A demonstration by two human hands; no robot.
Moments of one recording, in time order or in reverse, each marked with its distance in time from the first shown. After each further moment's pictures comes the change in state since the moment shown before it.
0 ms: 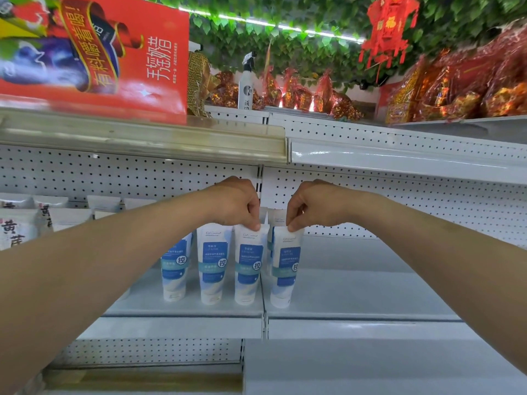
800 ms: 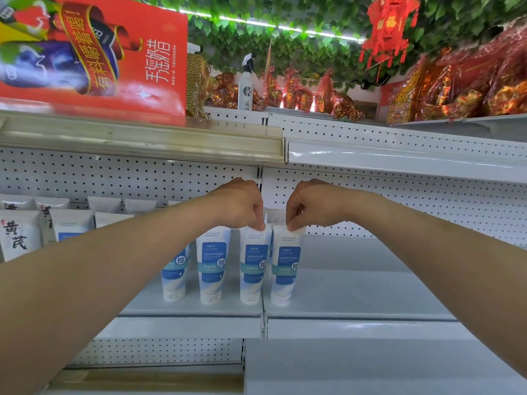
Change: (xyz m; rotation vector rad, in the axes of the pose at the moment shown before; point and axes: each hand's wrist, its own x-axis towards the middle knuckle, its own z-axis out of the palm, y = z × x) left_hand 0.004 0.010 0.006 -0.009 0.052 -0.019; right_hand 0.005 0.001 0.000 -0.073 -0.009 -0.008
